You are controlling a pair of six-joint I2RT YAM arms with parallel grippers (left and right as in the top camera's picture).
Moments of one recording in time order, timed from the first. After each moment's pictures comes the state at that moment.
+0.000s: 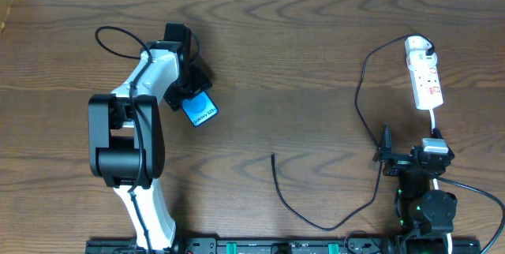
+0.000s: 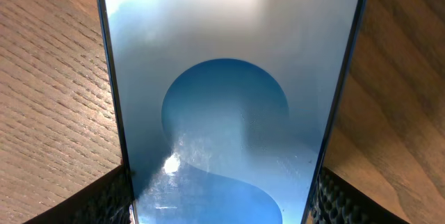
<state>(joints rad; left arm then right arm) -0.06 2.07 1.42 -0.84 0.03 -0.70 0.04 0.01 0.01 -0.06 0.13 0.01</state>
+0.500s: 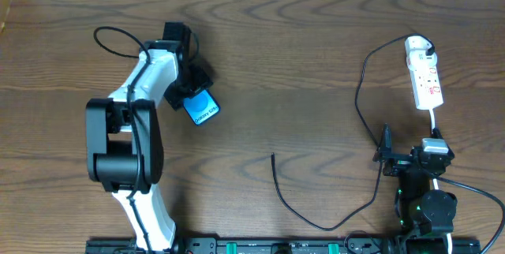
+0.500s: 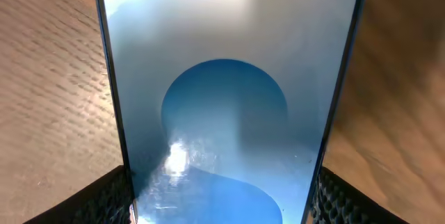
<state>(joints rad) -0.06 2.03 1.41 -0.85 0.05 -0.70 0.04 0.01 0.01 -0.06 0.13 0.01</state>
